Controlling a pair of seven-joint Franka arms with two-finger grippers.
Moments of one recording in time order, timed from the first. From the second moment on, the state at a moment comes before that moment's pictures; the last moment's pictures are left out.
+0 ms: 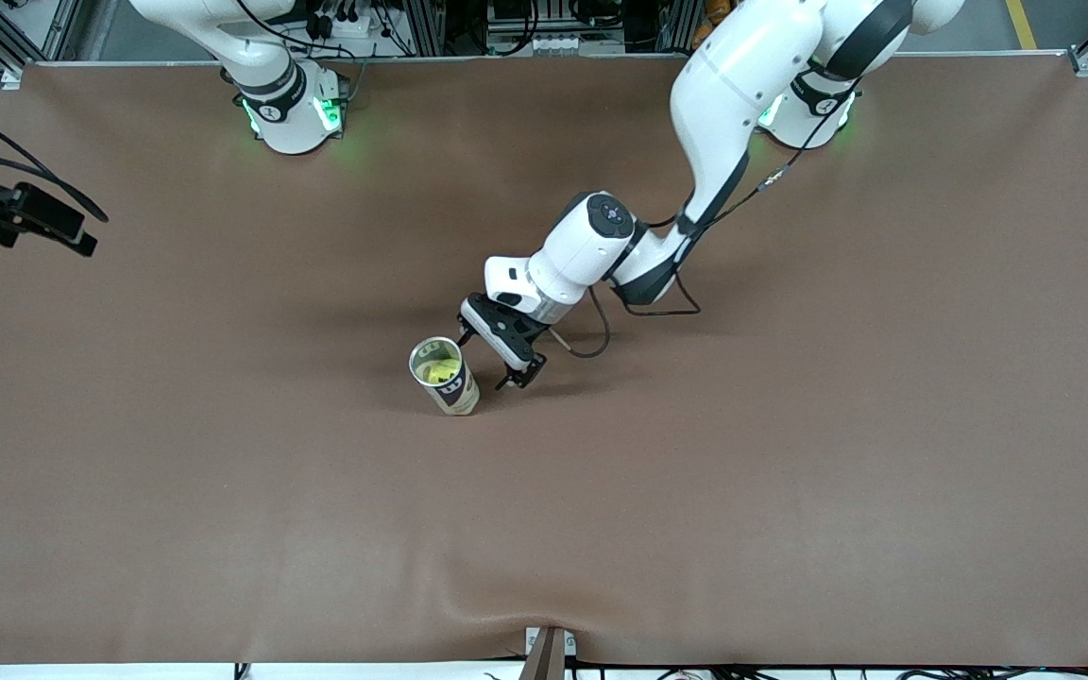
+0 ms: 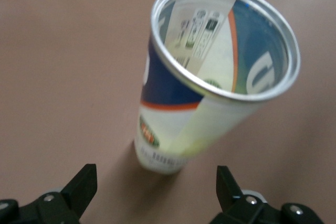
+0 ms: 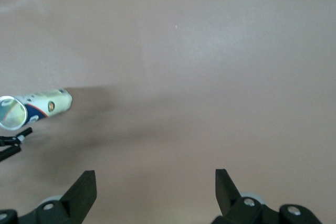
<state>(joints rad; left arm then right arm) -0.64 0.77 -0.24 -1.60 -0.15 2.96 0.12 0.08 0.00 -0.10 -1.49 0.06 1.46 0.15</state>
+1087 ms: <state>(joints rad) -0.29 0.56 -0.09 -1.46 -0.10 1.95 0.11 0.05 0.04 -0.09 -1.38 0.03 1.30 0.01</state>
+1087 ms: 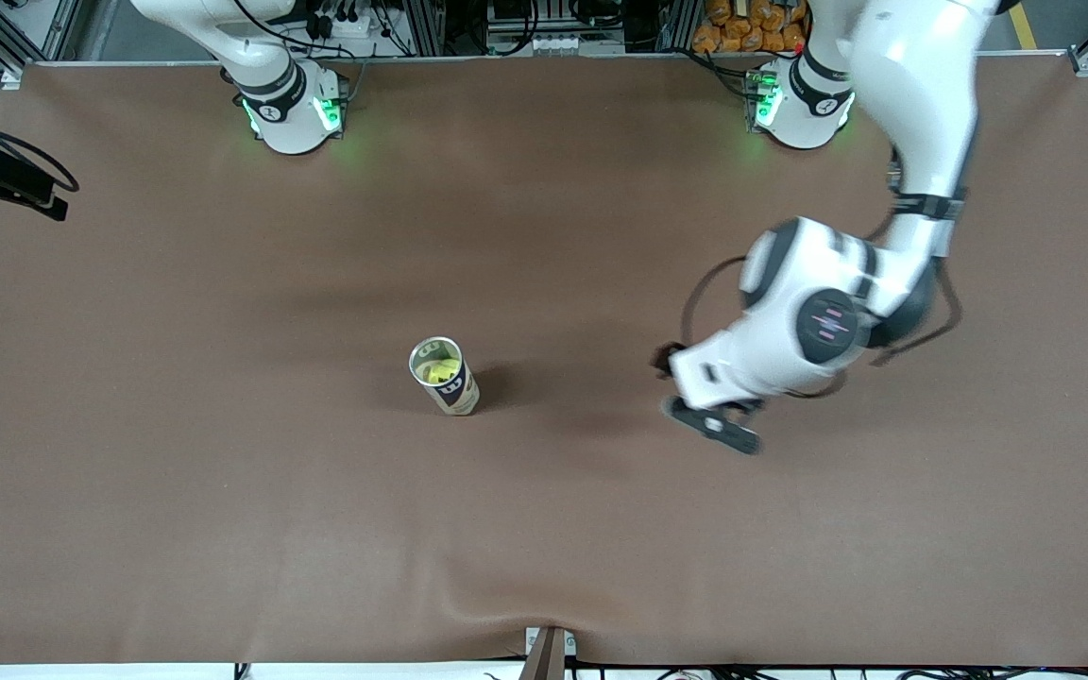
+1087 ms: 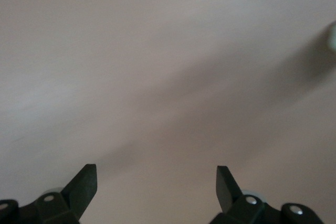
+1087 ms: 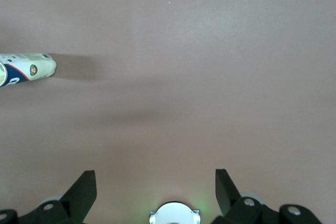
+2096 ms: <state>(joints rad) -0.04 0.25 -0.09 -1.40 0.02 1.48 -0.04 0.10 0.04 -0.08 -1.42 0.03 1.37 0.01</state>
